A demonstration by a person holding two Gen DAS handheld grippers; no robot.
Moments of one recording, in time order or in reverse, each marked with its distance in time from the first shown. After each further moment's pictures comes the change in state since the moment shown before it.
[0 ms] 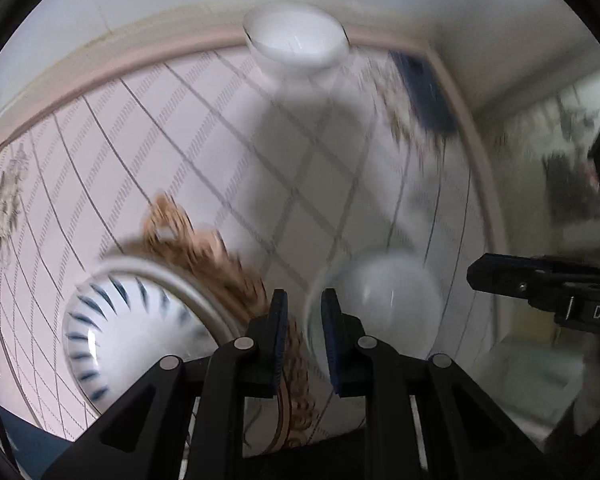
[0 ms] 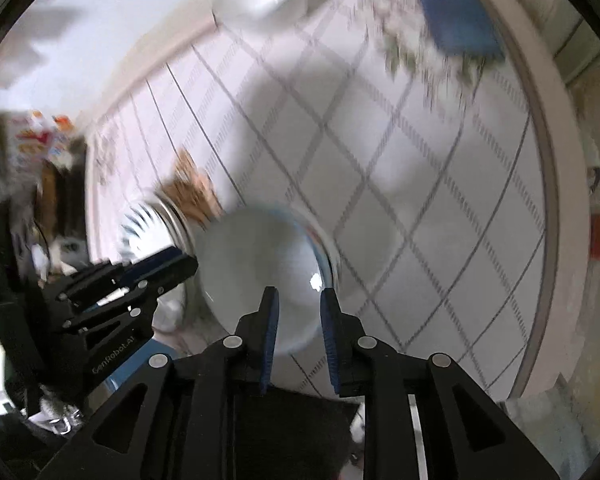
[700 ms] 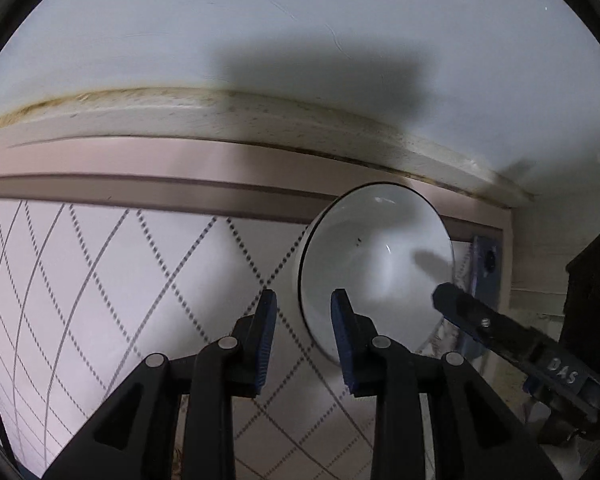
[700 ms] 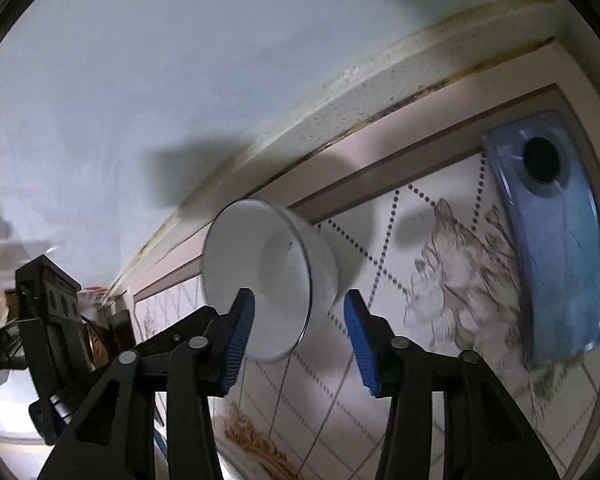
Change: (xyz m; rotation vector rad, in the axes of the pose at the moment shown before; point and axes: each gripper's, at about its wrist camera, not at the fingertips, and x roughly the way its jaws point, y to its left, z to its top) left arm 0.087 0.056 0.208 -0.243 -0.007 -0.051; right arm 0.036 -0.021 0.243 0.193 -0.235 0.202
